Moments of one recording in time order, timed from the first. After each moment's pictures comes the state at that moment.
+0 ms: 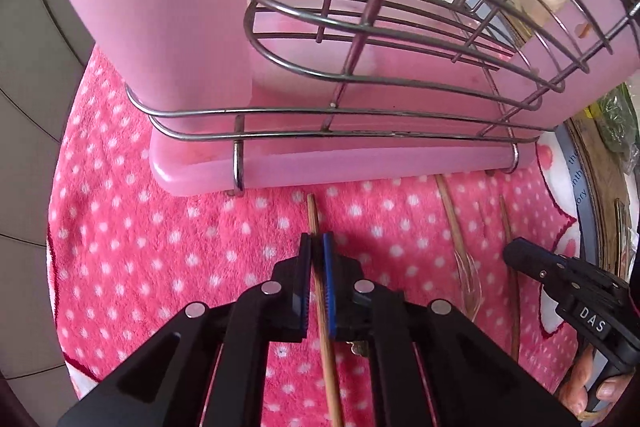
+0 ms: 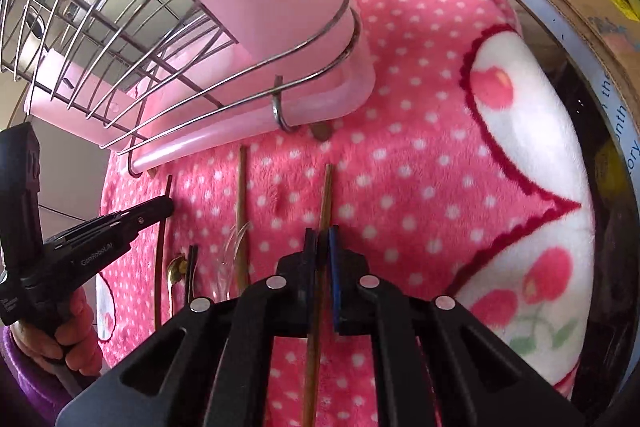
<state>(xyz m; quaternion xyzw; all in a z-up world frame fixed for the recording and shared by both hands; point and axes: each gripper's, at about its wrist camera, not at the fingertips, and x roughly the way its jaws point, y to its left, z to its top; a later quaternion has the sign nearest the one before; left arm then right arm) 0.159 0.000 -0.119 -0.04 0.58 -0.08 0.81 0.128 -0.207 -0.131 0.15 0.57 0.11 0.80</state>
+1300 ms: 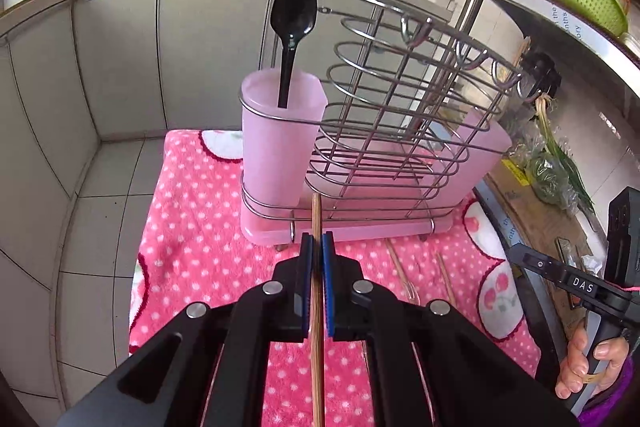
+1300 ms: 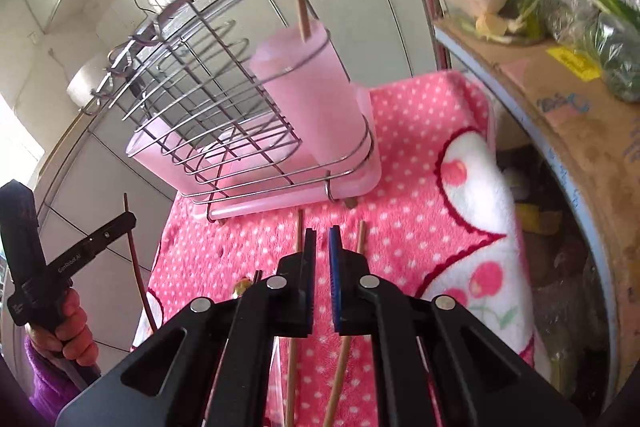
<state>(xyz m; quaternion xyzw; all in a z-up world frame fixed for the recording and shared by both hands) 0.084 0.048 -0.018 -0.08 0.39 -0.10 0.91 0.069 -0.237 -0.042 0.16 0.42 0.14 0.88</state>
